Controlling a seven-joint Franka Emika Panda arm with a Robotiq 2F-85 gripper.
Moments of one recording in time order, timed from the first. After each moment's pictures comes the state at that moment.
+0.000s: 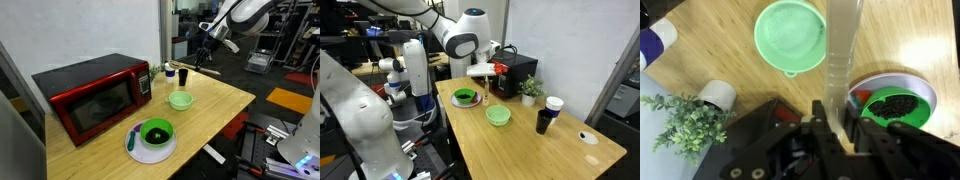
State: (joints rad) arm 0.18 -0.39 -0.31 -2.60 0.18 2.59 -1.05
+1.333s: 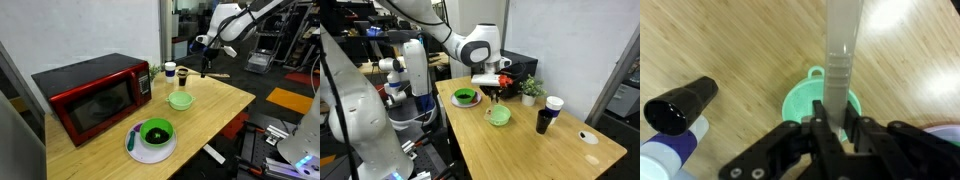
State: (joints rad) arm 0.00 -0.21 -0.22 -2.53 -0.08 2.51 -0.72
